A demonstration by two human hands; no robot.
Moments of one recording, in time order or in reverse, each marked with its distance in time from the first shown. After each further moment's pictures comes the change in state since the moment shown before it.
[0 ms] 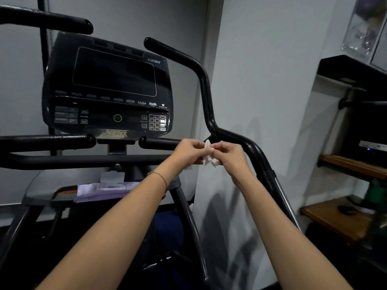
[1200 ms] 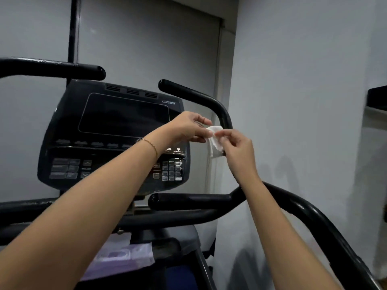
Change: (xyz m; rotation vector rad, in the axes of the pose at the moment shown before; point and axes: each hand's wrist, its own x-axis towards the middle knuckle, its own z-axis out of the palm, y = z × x) left_hand 0.119 0.100 -0.108 0.216 -0.003 0.185; right_hand 0.140 -0.042 0.053 0.013 0.187 -0.432
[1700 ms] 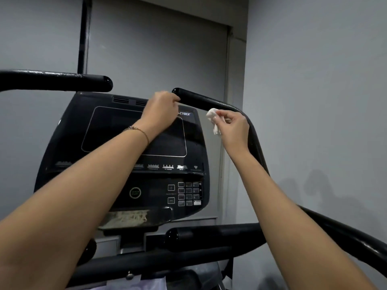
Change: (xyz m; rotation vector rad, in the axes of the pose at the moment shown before) left_hand 0.073 -0.024 -0.108 0.875 0.617 0.242; right_hand 0.111 0.023 0.086 -0.024 0.112 -0.158
